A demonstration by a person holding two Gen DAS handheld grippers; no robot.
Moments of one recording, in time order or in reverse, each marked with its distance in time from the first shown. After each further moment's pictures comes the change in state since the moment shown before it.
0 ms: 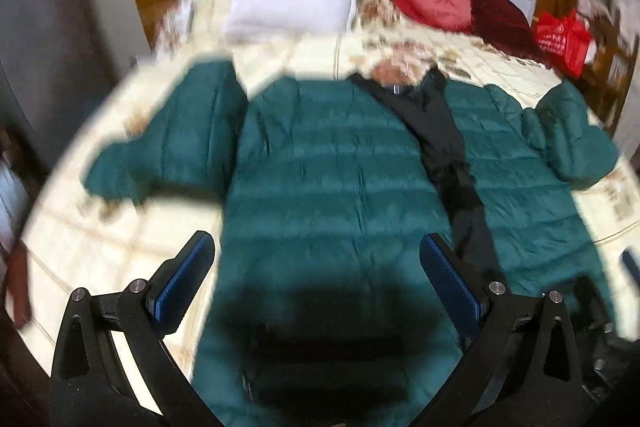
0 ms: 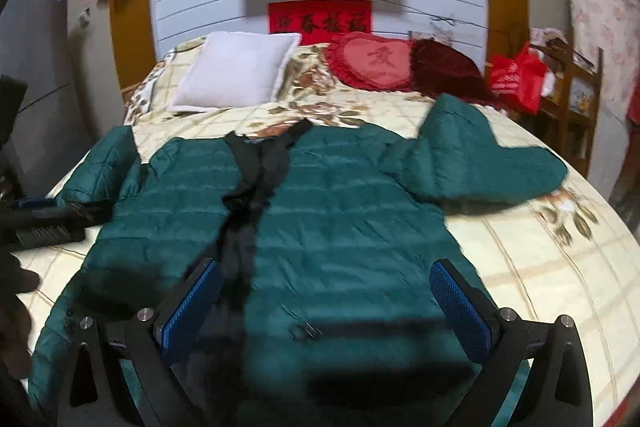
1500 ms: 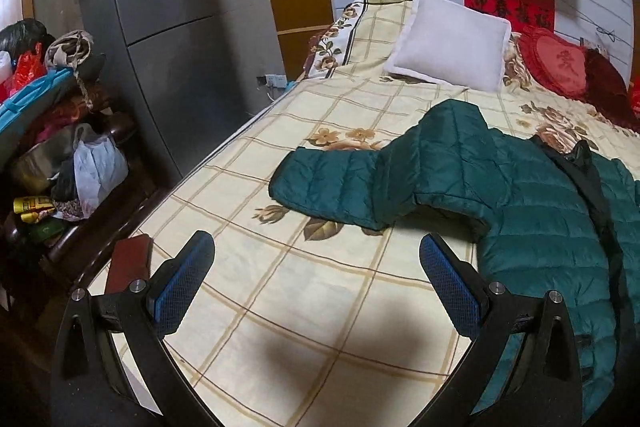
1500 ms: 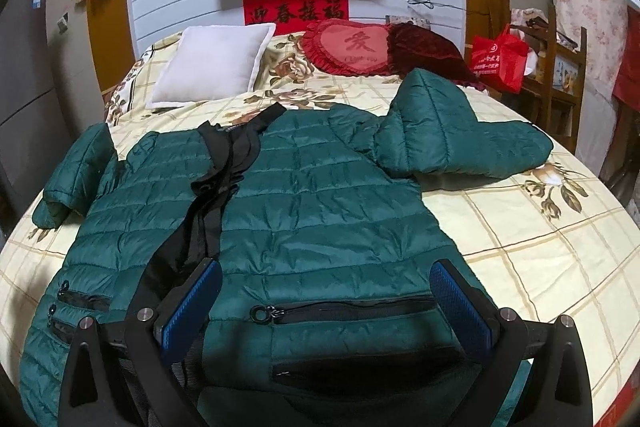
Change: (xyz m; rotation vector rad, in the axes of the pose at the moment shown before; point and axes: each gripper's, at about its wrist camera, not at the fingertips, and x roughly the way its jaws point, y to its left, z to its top) left arm -0.054 0.192 -0.022 -0.154 -0.213 0.357; right arm 0.012 -0.021 -0.008 0.043 0.036 -0.043
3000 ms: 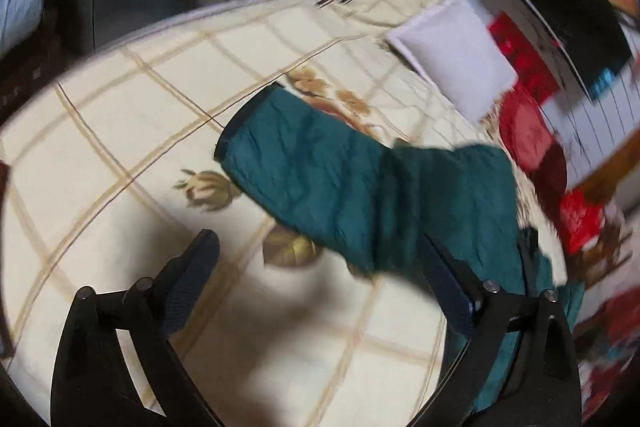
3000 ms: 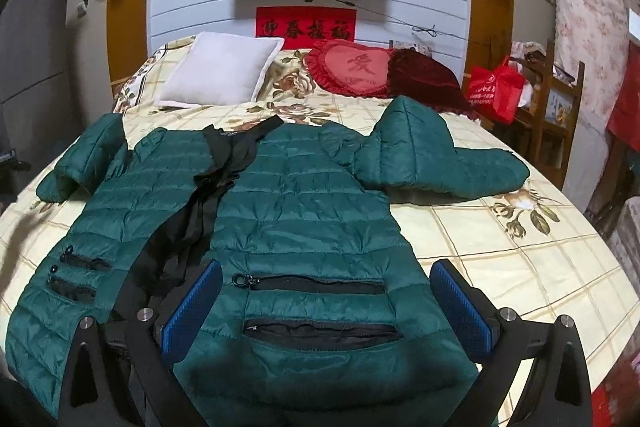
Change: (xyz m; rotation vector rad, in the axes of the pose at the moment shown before) left arm 0.183 0.088 0.021 -0.463 0.316 -0.444; right arm -0.048 -0.013 -0.015 -0.099 -0.058 -0.024
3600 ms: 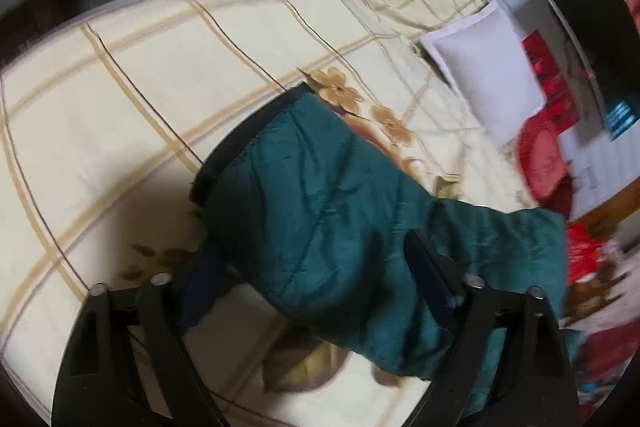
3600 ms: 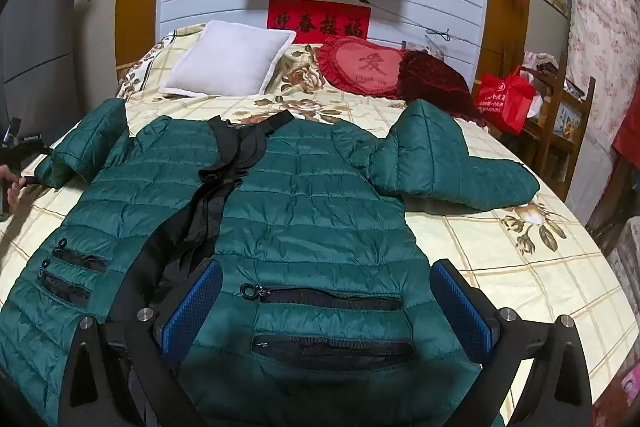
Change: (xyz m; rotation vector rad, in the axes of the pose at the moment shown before) left arm 0.073 0.012 0.046 -0.038 -0.003 0.062; right arm 0.019 0.018 0.009 -0.055 0.018 -0.004
